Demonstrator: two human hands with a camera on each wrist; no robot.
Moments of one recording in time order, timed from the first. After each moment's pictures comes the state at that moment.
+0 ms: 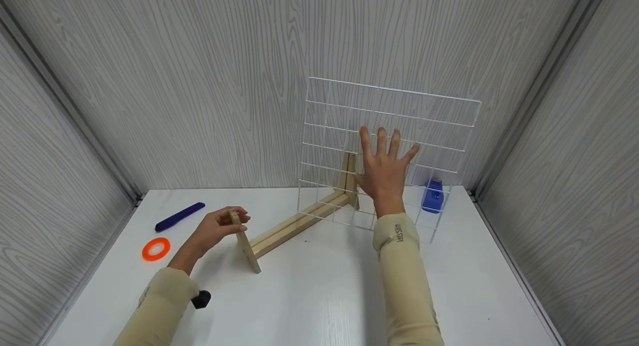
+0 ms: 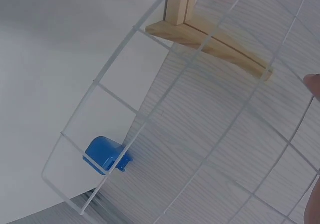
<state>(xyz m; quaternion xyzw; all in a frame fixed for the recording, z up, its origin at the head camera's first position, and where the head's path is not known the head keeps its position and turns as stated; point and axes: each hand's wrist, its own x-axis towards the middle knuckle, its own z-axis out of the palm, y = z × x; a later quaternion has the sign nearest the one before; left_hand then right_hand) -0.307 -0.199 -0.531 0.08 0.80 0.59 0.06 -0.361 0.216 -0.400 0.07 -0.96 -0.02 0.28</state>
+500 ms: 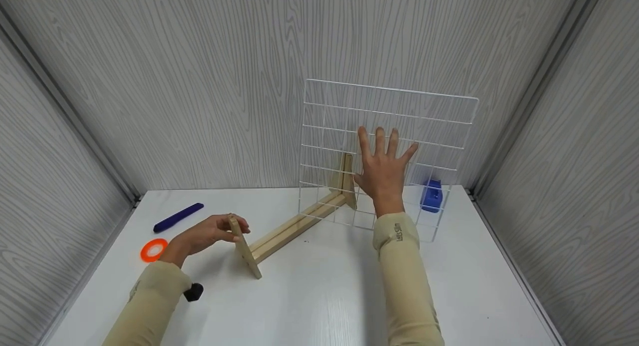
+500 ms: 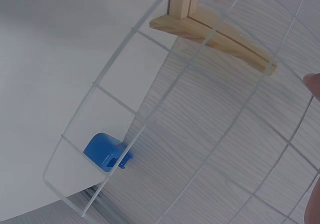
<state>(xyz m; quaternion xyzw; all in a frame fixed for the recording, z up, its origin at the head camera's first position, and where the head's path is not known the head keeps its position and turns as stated) -0.306 -0.213 -0.516 0.15 0.78 0.57 0.22 -0.360 0.217 -0.401 0.07 -0.96 -0.03 0.28</state>
